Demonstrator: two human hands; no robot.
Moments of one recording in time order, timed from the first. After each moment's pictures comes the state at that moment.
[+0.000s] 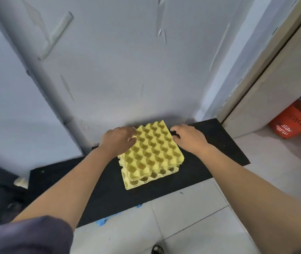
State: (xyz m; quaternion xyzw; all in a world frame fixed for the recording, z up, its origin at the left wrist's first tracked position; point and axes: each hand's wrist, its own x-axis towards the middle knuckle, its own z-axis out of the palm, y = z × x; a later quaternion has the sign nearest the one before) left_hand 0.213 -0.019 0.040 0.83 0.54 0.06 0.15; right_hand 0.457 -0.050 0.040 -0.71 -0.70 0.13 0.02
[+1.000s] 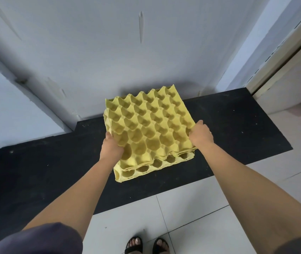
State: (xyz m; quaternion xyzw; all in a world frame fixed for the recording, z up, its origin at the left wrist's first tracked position) left_hand 0.239 0.015 -0.240 0.51 0.75 0.12 0.39; right_hand 0.509 0.018 -0.219 -0.86 -0.44 0.24 0.03
